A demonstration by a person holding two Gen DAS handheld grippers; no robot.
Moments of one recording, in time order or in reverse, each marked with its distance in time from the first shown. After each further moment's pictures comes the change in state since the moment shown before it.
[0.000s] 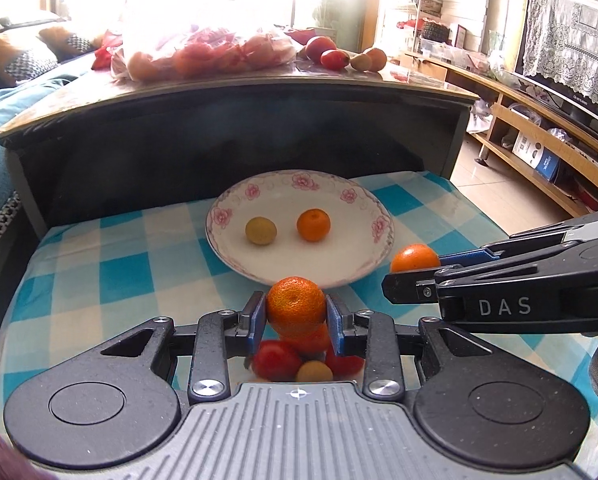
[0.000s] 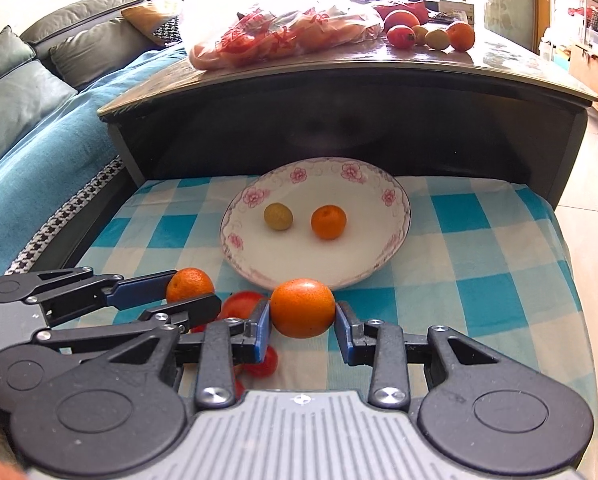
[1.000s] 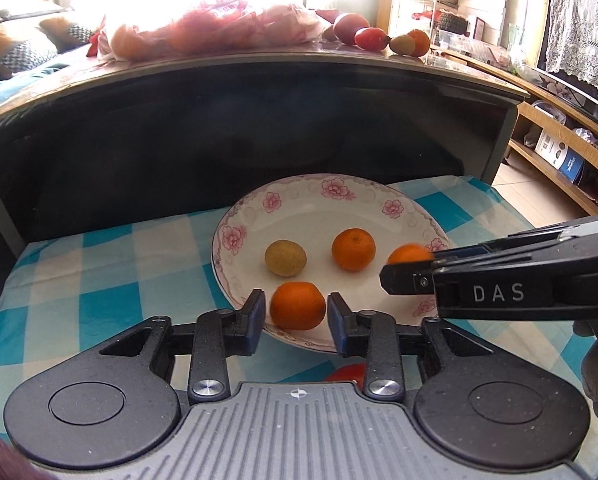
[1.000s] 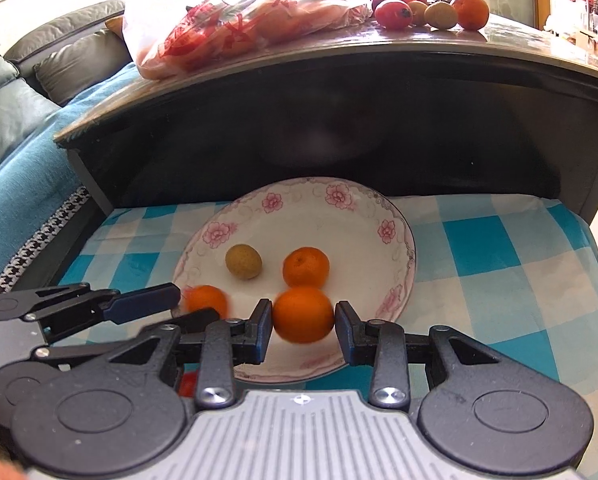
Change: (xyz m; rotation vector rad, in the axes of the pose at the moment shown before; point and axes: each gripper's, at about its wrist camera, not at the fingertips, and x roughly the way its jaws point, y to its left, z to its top) left arm 0.059 0.018 0.021 -0.005 0.023 0.021; right arm 0.065 -0.028 0.033 0.042 -0.010 0.039
